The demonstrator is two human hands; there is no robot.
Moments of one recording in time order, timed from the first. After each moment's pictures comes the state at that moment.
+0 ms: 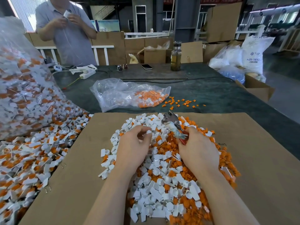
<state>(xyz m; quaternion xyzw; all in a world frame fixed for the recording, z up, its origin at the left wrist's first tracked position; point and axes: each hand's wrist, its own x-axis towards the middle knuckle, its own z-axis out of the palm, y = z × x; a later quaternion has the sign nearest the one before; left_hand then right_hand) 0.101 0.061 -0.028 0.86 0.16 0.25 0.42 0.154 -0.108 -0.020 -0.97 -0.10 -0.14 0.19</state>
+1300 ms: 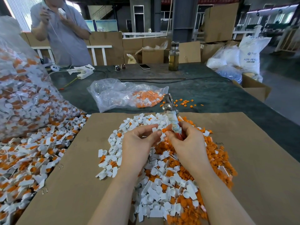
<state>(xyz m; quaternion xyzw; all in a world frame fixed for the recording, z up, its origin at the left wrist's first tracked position) 0.095 0.032 -0.008 0.68 0.16 0.23 0.68 0.147 -0.099 -0.015 -0.79 -0.20 -0.09 0.58</state>
